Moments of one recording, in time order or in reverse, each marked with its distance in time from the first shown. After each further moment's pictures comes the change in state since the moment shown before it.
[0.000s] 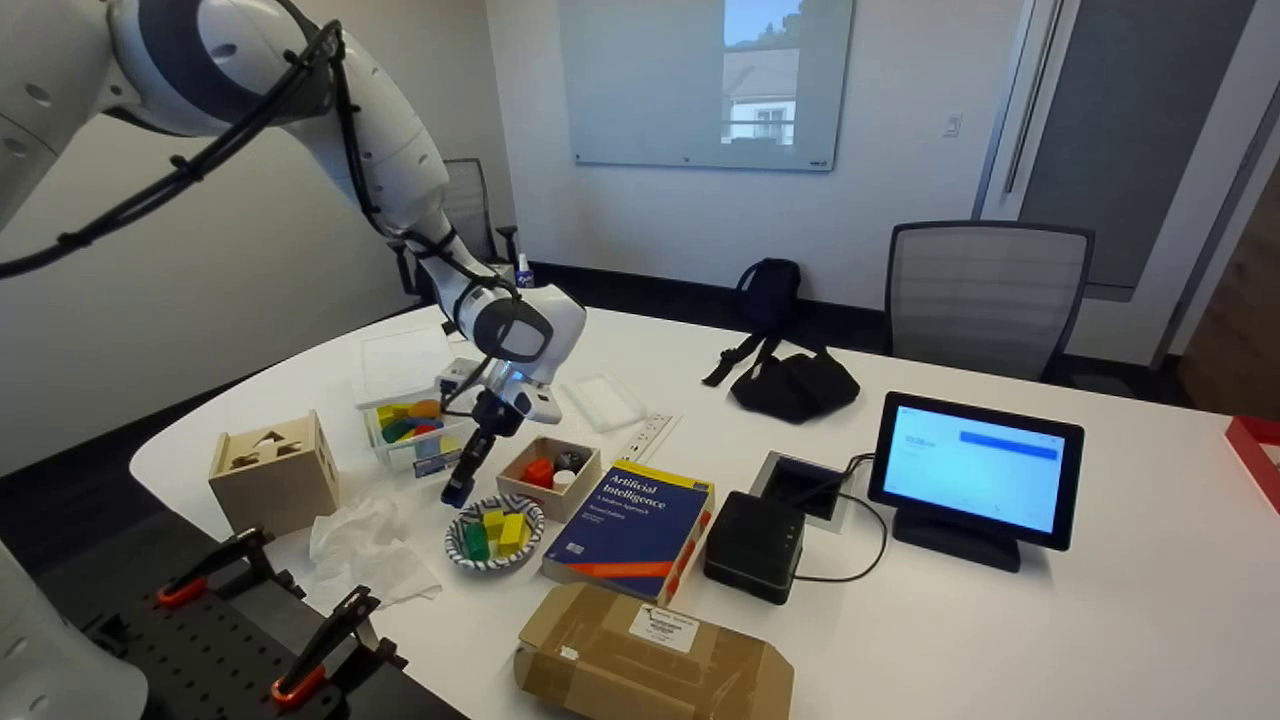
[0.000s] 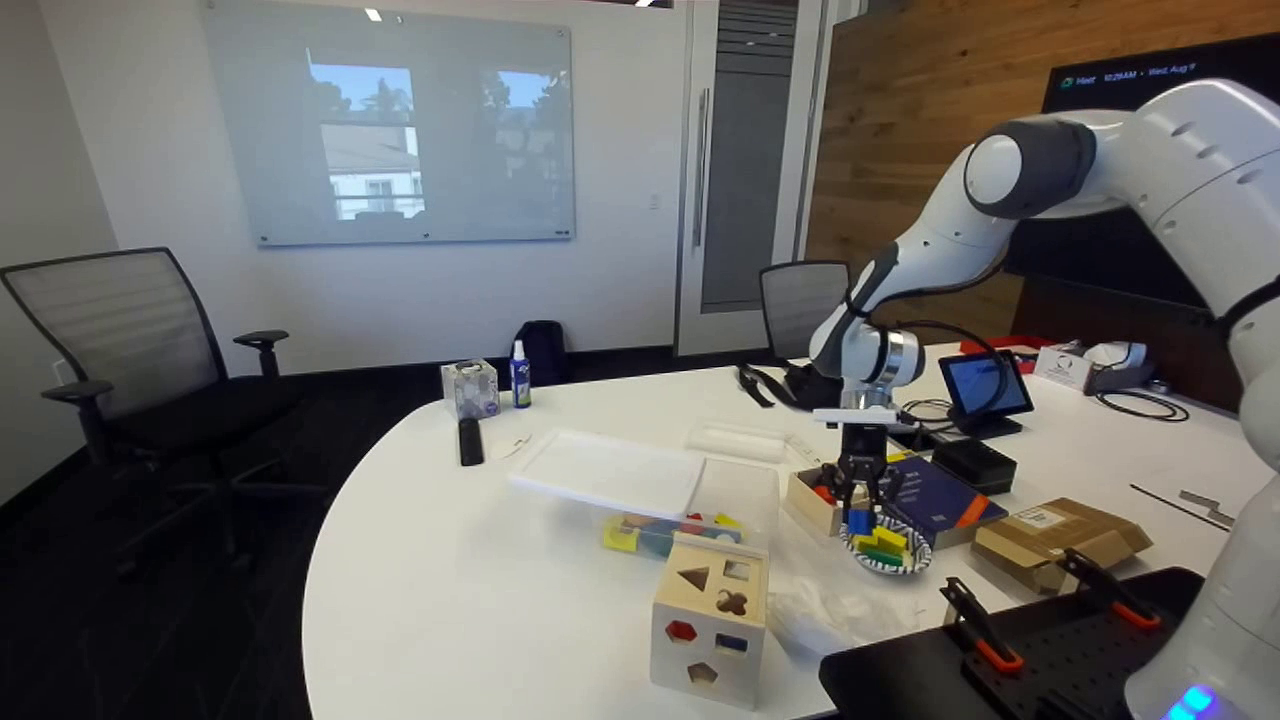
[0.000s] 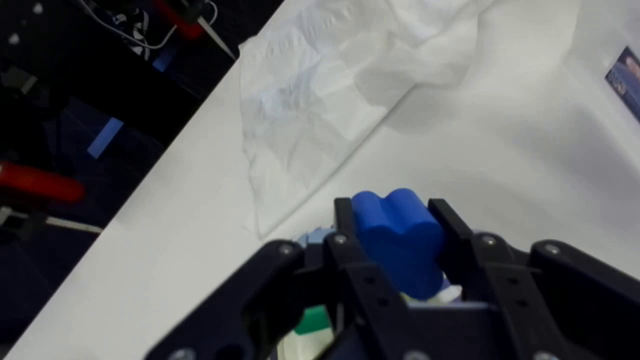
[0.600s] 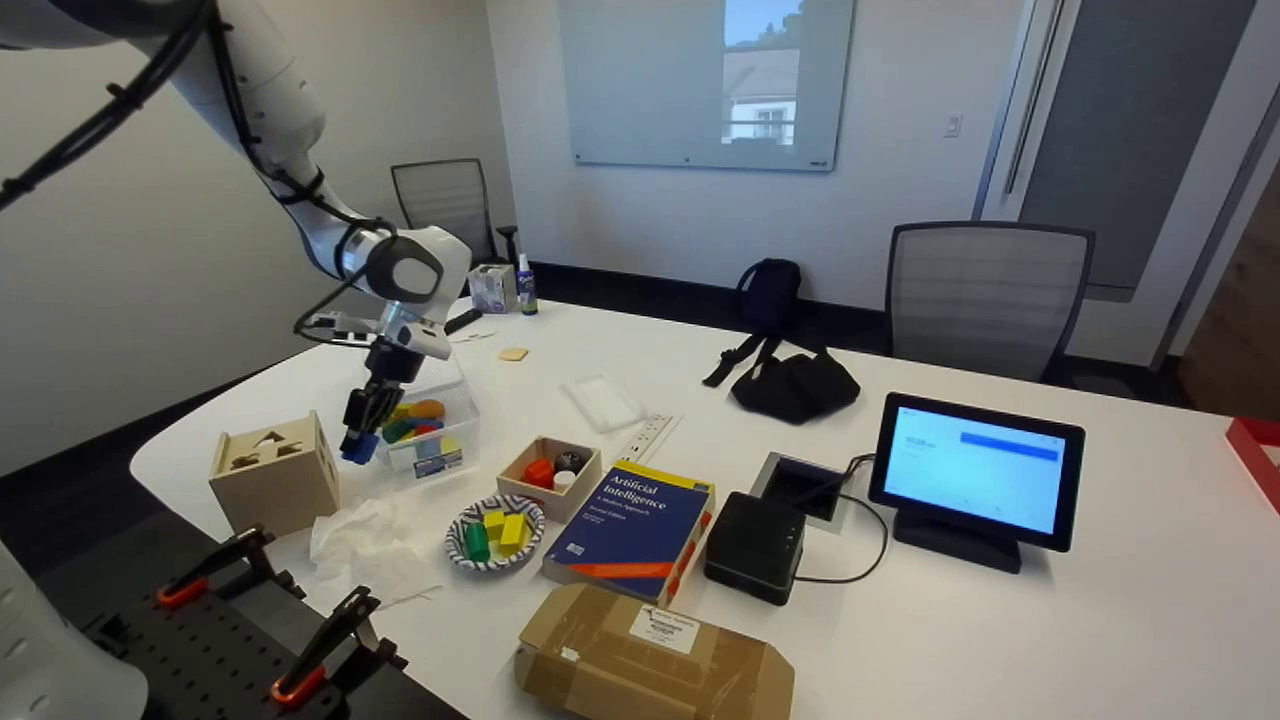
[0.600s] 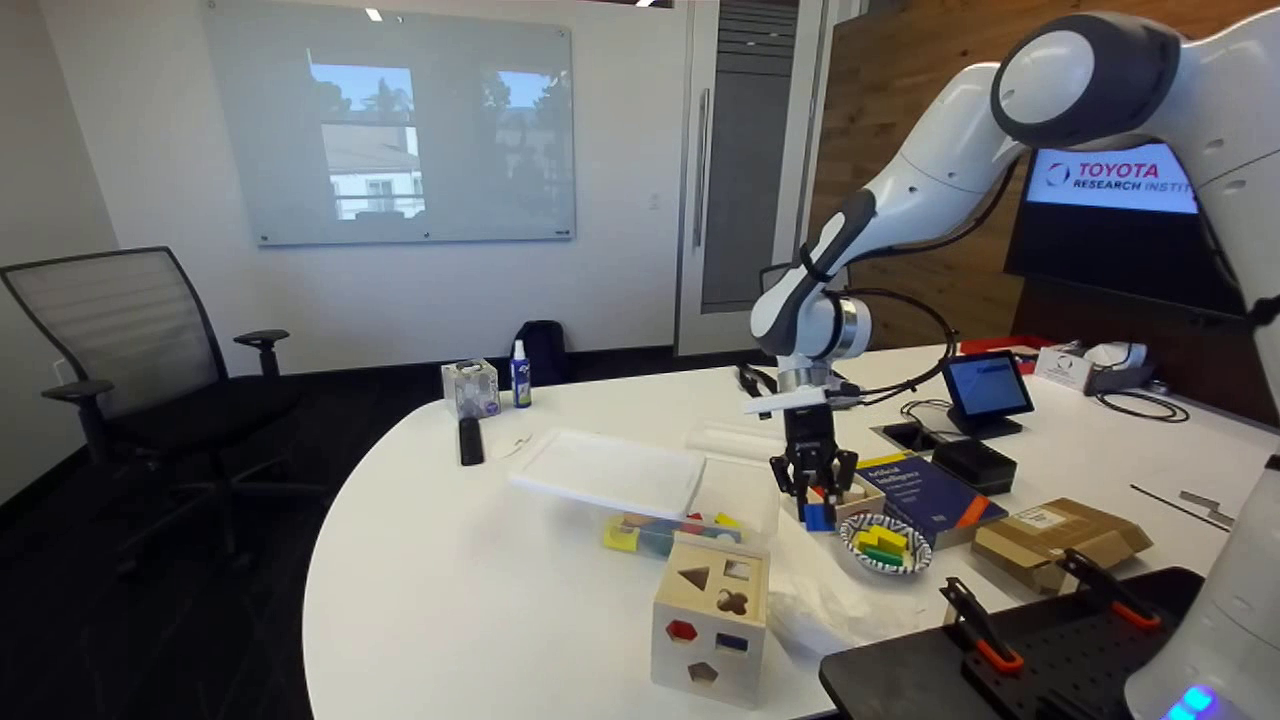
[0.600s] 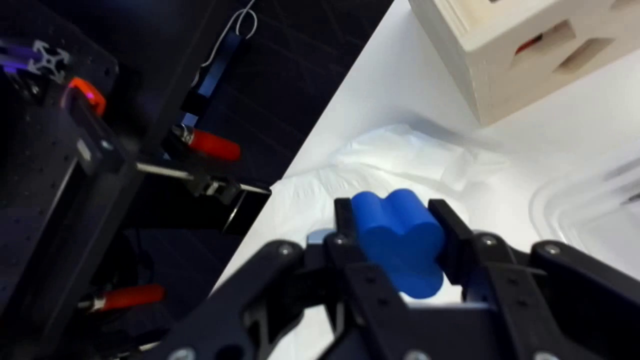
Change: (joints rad) arm 0.238 -0.241 0.069 -0.197 -0.062 0.002 0.412
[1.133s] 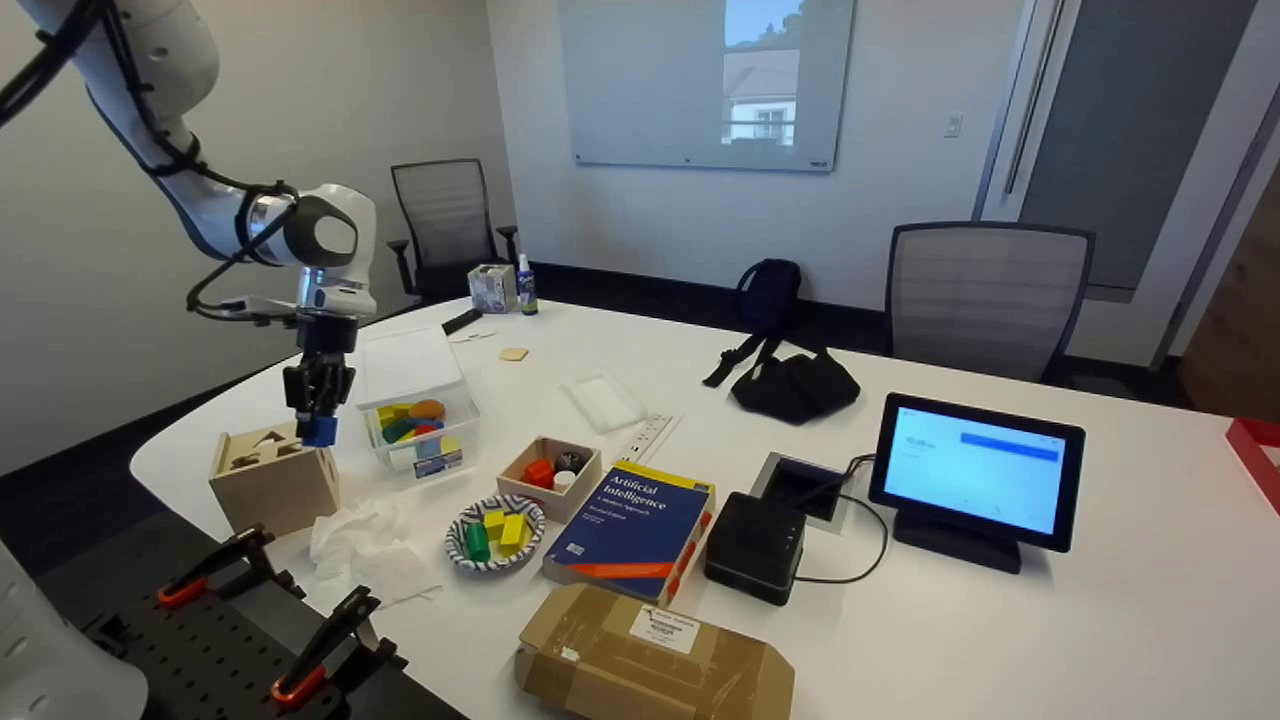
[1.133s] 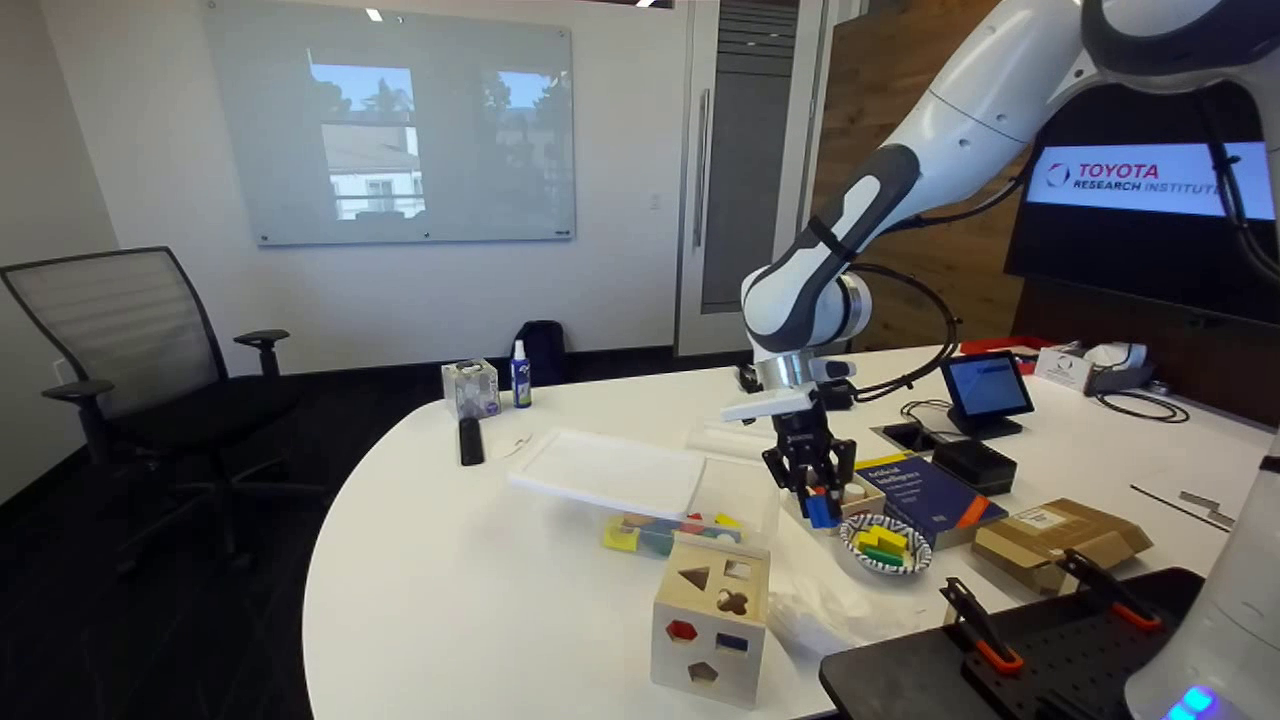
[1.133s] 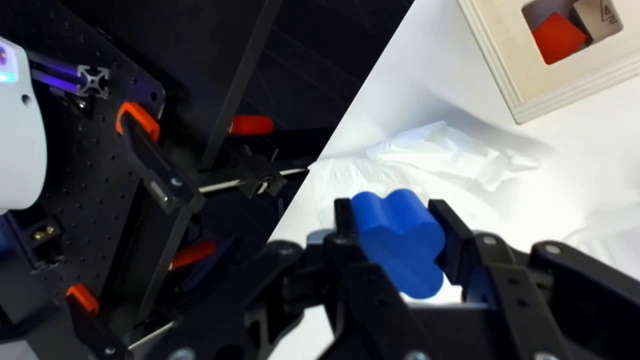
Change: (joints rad) arm 0.116 -0.213 0.075 -0.183 -0.243 0.095 0.349
